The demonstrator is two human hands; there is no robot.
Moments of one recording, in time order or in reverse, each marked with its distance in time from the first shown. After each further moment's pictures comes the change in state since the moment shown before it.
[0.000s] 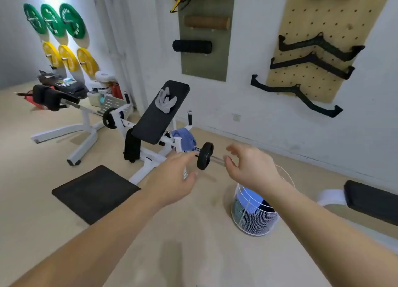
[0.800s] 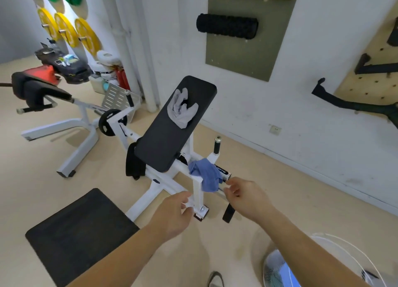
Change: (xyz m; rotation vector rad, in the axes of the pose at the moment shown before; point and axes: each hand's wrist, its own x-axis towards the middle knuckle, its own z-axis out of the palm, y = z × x) left_hand 0.423 -0.358 0.059 -0.292 -0.238 -0.562; right_hand 0.521 0.000 0.278 0.310 -0.433 0.160
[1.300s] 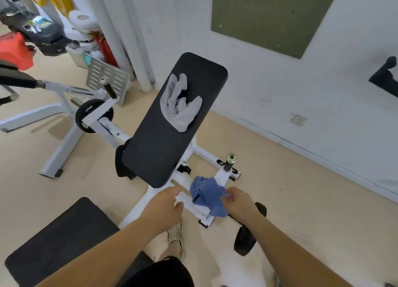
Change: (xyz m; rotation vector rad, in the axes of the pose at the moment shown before) left_hand 0.302 -0.011 -0.065 0.209 -0.130 -0.134; right_hand 0.318 0.035 0.071 0.118 -0.319 0.260
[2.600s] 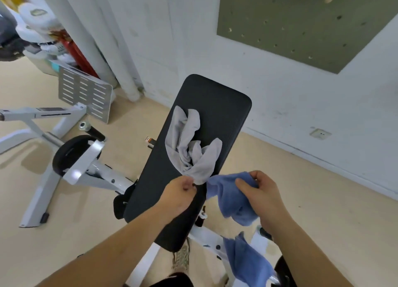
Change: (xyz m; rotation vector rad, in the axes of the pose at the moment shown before) left_hand 0.320 0.012 -0.190 -0.279 -0.096 -0.056; right_hand 0.200 -0.228 -0.119 0.663 0.359 0.115
